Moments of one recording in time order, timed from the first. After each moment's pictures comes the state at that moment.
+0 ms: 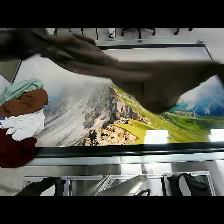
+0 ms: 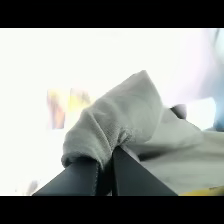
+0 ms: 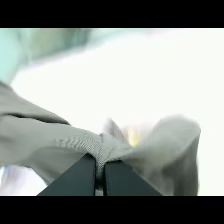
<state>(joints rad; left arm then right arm) -0.13 -1.15 2.02 -2.00 1.34 1.38 -0.38 -0.63 1.36 2.41 -1.17 -1.78</state>
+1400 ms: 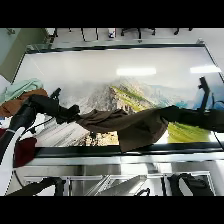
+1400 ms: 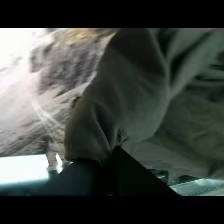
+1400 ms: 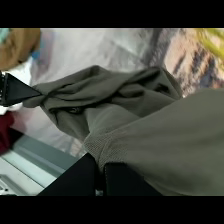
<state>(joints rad) -0.09 -1.32 1.03 -2.07 1.19 1.41 -0.16 -0.74 0.74 2.55 -1.17 -1.95</state>
